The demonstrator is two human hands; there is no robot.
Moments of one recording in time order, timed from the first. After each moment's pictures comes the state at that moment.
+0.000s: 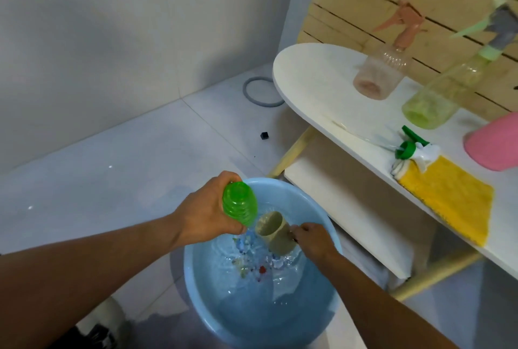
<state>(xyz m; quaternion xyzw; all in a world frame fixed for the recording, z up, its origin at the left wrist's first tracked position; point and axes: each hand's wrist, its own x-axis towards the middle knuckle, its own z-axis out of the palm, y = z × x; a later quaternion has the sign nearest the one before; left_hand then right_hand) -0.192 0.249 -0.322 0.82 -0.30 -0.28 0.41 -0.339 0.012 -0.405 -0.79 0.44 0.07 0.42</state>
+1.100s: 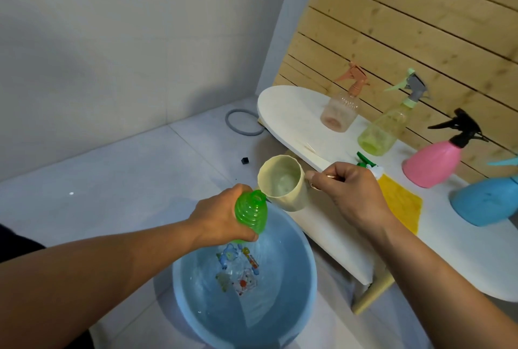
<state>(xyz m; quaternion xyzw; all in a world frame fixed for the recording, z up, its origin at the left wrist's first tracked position) -0.223 0.236 -0.278 0.84 -0.34 -0.25 0.35 -0.361 0.040 -0.149 -0.85 0.31 -0.17 0.39</state>
